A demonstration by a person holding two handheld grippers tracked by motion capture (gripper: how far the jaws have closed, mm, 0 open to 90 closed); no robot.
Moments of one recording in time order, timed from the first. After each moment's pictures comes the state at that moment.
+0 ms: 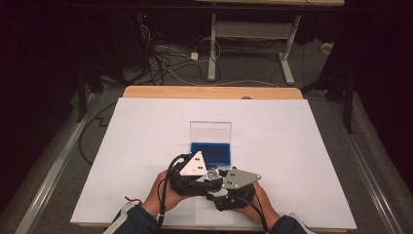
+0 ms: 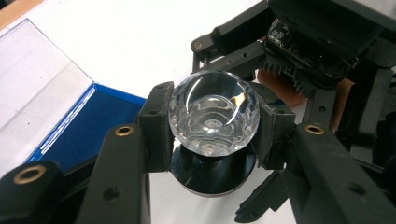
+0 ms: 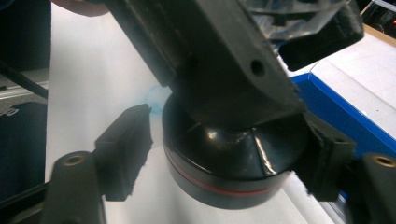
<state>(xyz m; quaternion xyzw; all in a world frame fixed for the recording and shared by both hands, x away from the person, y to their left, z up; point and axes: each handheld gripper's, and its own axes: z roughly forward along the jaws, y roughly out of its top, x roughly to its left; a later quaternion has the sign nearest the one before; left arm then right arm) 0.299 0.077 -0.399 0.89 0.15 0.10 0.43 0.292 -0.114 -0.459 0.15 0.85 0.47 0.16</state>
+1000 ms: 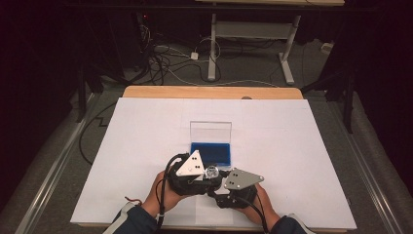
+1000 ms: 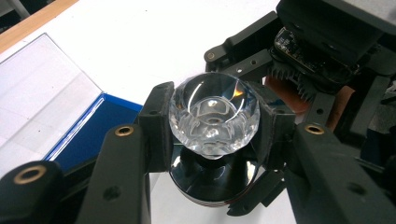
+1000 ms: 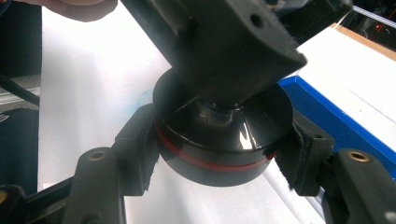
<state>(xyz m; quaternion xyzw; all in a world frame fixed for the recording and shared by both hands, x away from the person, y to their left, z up) 0.297 0.080 -0.398 0.87 0.15 0.11 0.45 0.290 -0.117 -0.457 0.17 0.84 0.48 0.18</state>
